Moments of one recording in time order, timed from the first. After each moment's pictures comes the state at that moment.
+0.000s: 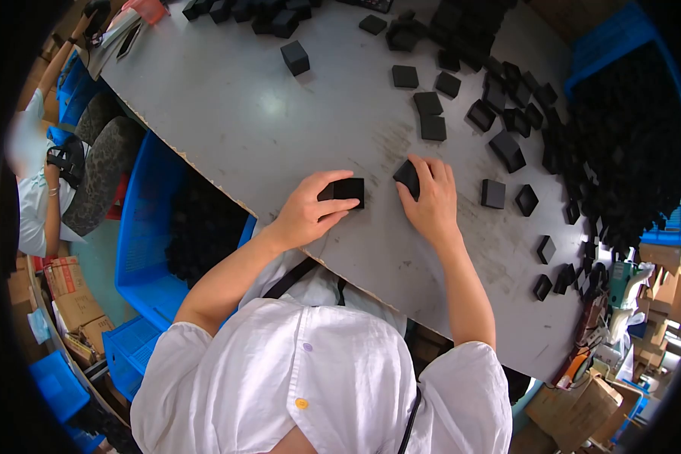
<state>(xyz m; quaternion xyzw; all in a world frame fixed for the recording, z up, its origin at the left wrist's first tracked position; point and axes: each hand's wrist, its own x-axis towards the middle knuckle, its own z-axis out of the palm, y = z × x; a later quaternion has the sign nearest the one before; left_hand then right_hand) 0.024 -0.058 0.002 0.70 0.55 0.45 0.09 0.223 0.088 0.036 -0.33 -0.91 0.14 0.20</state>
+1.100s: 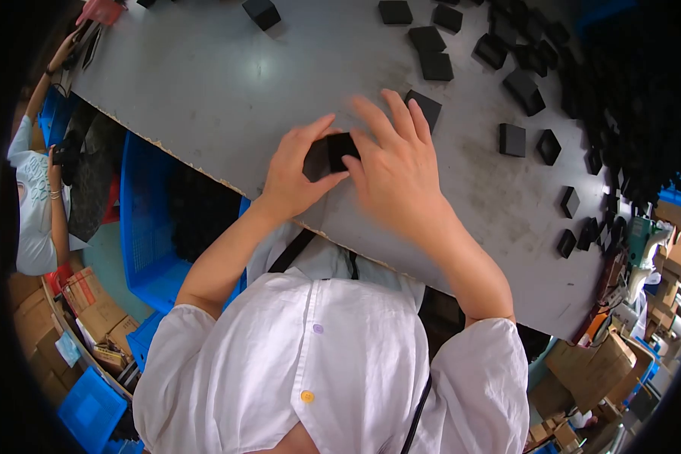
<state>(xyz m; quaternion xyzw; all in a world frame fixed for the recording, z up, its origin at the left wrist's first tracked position) 0.023 -0.053 0.003 0.62 0.61 0.47 0.16 0.182 0.040 0.079 -0.23 -0.95 0.12 0.15</state>
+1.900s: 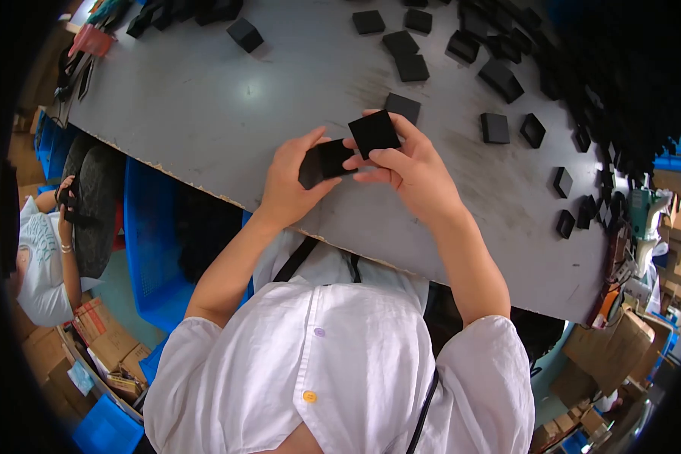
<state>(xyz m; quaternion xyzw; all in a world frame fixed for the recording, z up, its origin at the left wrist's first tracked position) 0.025 -0.053 0.007 0.64 0.61 0.44 0.17 0.208 0.048 0.087 -0.35 -0.42 0.80 0.23</state>
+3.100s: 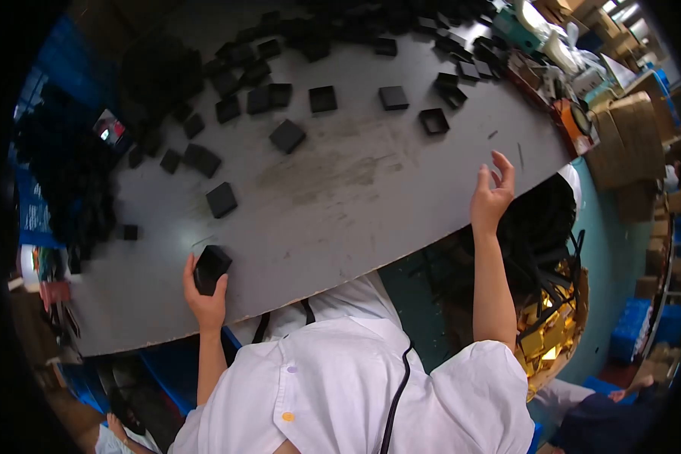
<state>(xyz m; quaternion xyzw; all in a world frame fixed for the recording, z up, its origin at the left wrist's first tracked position) 0.032 -0.056 0.012 0.65 0.62 0.39 0.21 0.550 -0.046 0.032 -0.72 -0.37 0.00 0.58</state>
